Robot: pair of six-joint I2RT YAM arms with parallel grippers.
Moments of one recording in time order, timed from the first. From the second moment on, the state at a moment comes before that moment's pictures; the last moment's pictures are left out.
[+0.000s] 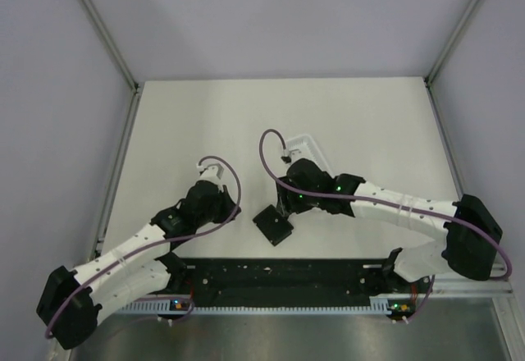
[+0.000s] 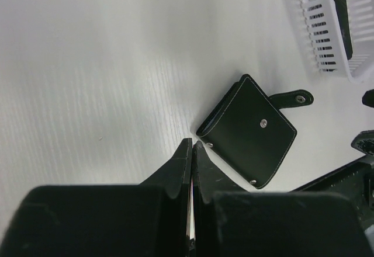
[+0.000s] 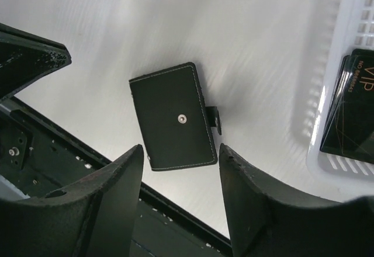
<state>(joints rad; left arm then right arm) -0.69 0.82 0.41 -0.27 -0.07 -0.71 1.00 1.35 0.93 -0.43 0.10 0.60</state>
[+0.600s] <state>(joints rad) -0.73 0.84 0.34 -0.18 0.11 -0.76 0.93 1.47 0.89 -0.33 0.03 0.60</state>
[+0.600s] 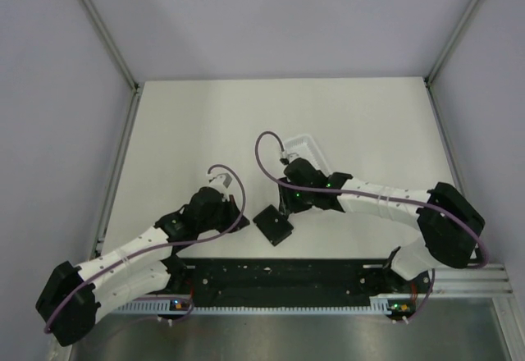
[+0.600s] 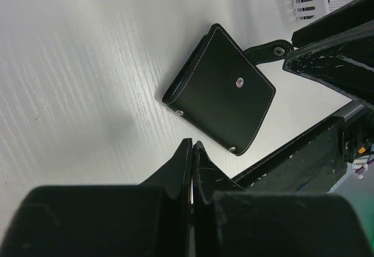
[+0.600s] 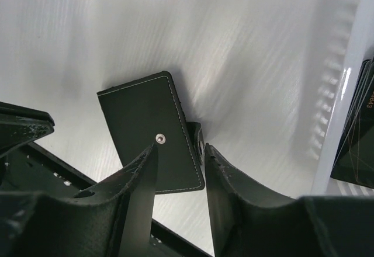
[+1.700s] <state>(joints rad) -0.73 0.89 0.35 -0.12 0.15 -0.79 0.93 1.54 0.91 -0.35 0.15 0.58</state>
